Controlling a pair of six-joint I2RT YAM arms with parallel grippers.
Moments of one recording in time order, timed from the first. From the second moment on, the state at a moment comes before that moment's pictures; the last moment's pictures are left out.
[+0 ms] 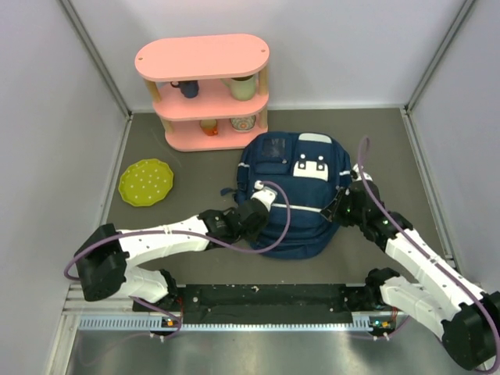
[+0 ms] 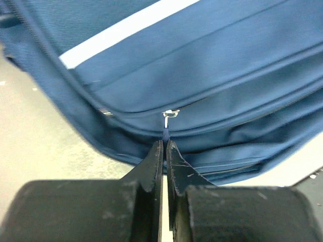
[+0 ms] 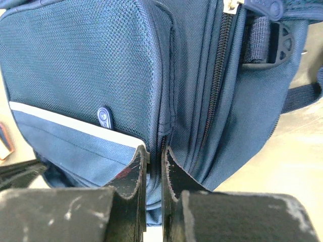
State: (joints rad) left arm -1.08 1.35 0.84 -0.35 -0.29 -0.40; right arm 0.43 0.87 0.55 -0.40 -0.01 0.73
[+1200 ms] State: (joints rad) left arm -0.76 1.52 0.93 -0.23 -0.16 -0.26; right arm 0.36 0.99 0.69 -0.44 -0.07 0.27
